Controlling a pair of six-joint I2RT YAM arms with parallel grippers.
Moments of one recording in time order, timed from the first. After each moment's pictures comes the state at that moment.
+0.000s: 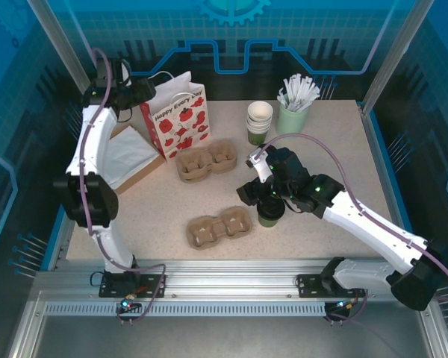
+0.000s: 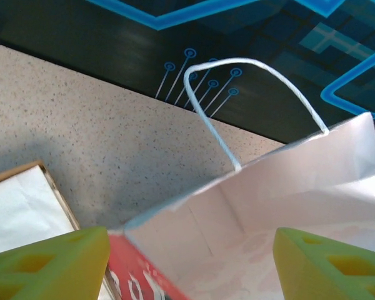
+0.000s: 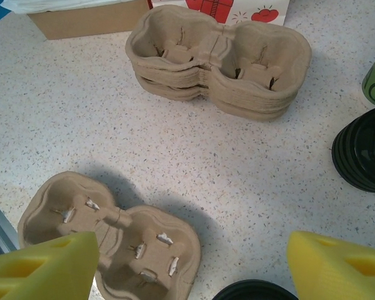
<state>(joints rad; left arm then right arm) 0.09 1.90 1.99 -0.76 0.13 -0.36 0.75 1.17 1.08 -0.63 -0.02 0.11</state>
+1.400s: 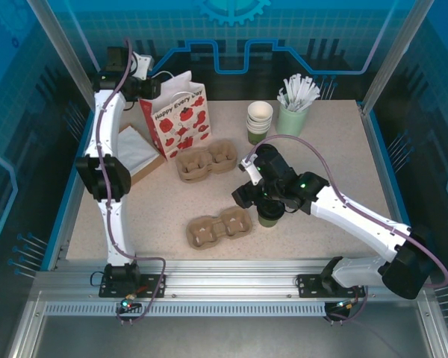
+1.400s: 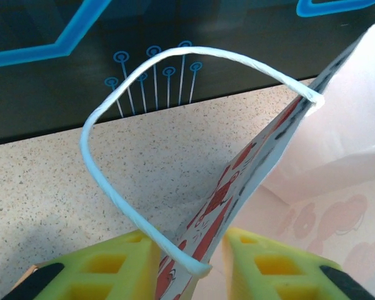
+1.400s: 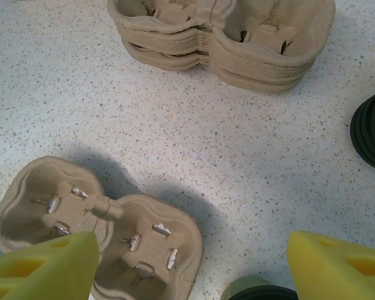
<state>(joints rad) 0.09 2.28 2.53 -1.00 0.29 0.13 0.78 1.27 1.08 -0.63 0.01 0.13</state>
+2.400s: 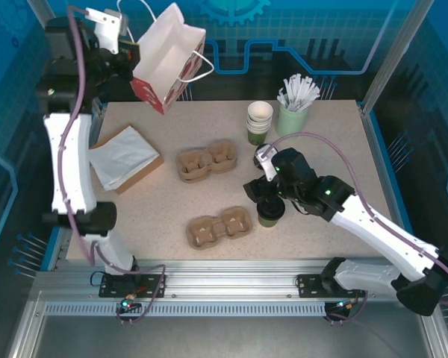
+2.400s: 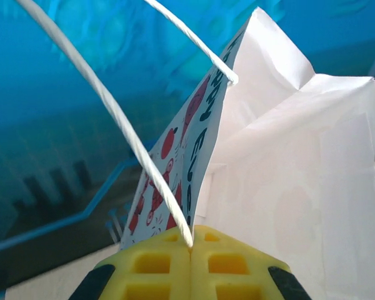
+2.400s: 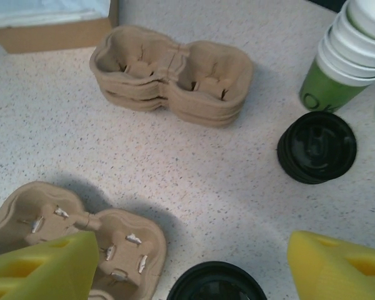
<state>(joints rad) 0.03 1.73 2.50 -0.98 0.41 0.12 0.77 1.09 1.12 -0.72 0.14 0.11</state>
